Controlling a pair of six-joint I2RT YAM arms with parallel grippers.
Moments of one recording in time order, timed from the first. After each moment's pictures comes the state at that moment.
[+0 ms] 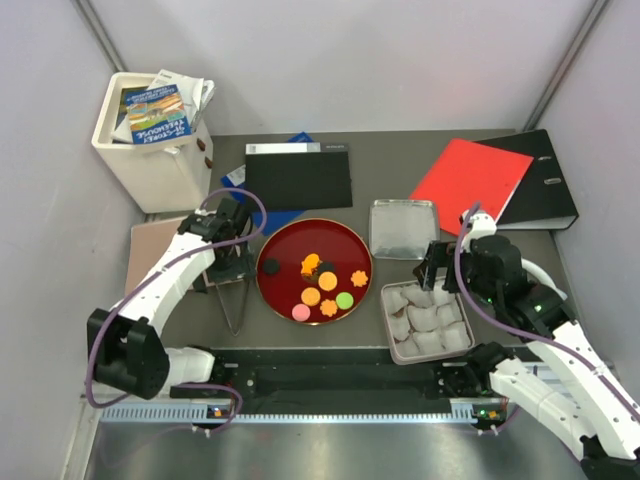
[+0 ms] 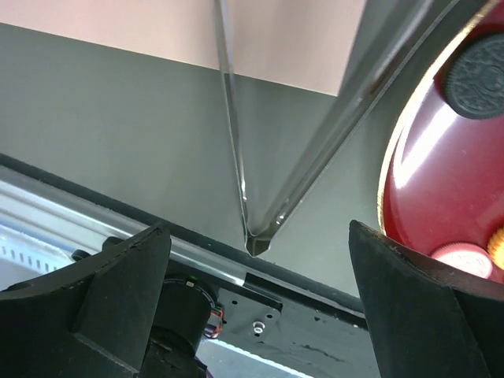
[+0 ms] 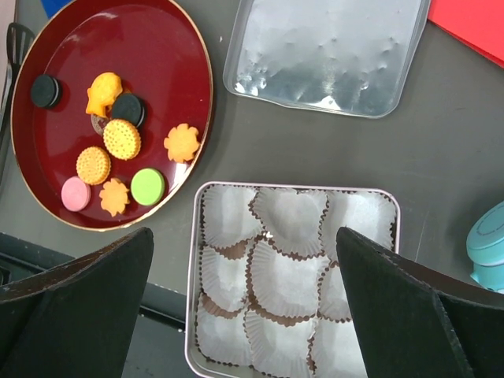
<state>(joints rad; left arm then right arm) -0.30 1.29 1.03 -1.14 -0.32 -0.63 0.52 0.63 0.79 -0.75 0.08 0.41</state>
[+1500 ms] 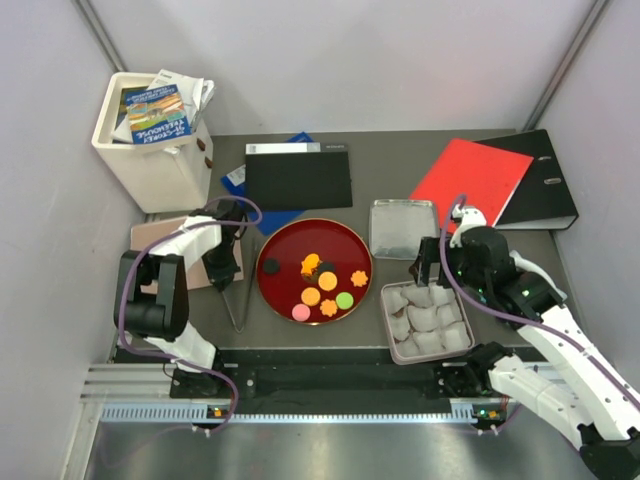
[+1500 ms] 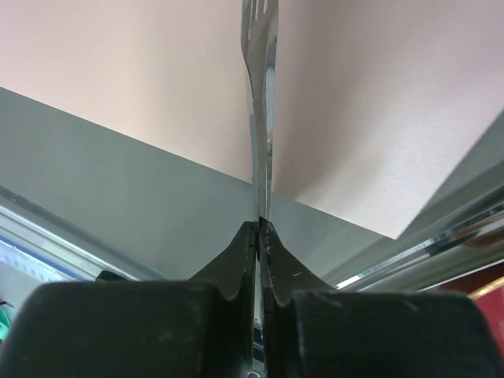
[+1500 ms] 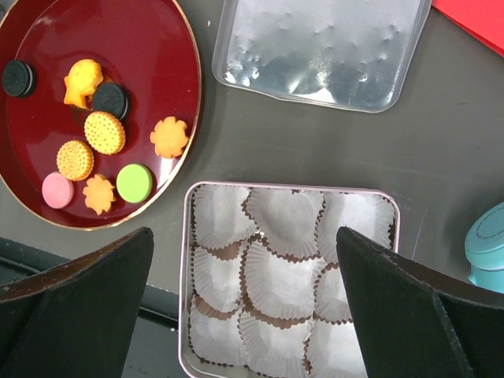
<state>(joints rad) -0.14 1.61 0.99 -0.94 -0.33 -0.57 0.53 0.73 0.81 -0.74 0.09 0.40</state>
